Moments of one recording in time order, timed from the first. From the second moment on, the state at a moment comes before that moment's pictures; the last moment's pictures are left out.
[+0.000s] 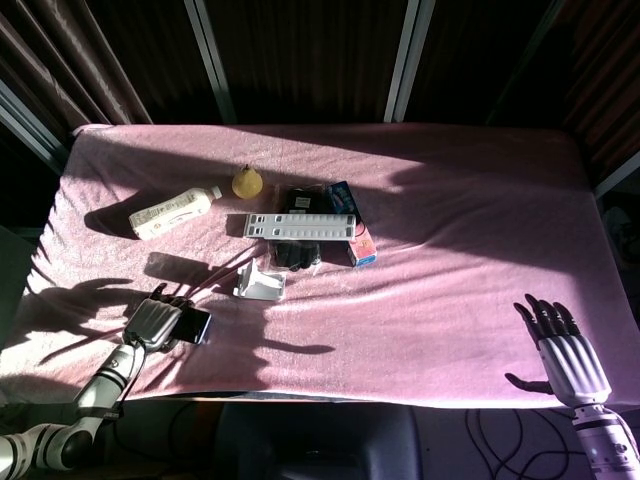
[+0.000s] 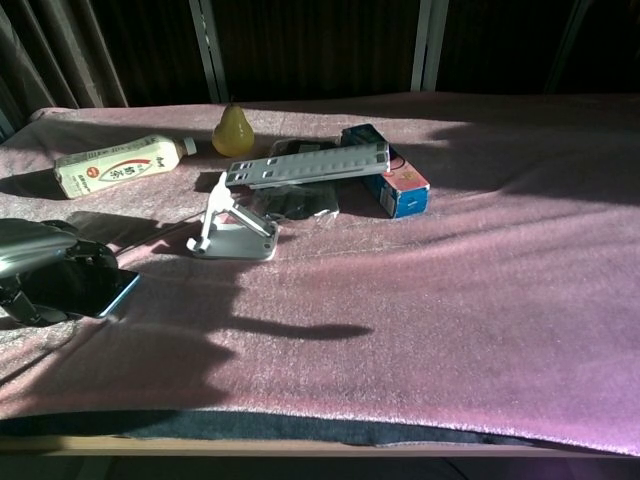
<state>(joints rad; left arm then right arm) -0.66 -1.34 0.05 -1.51 1.04 0.88 0.45 0.10 -1.09 -0.02 -1.68 -1.50 1.36 -0.18</state>
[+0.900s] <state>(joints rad) -0.53 -1.34 -0.07 -1.49 1.37 1.10 -0.58 0.10 -1.09 -0.02 -1.68 -1.51 1.35 -0.17</state>
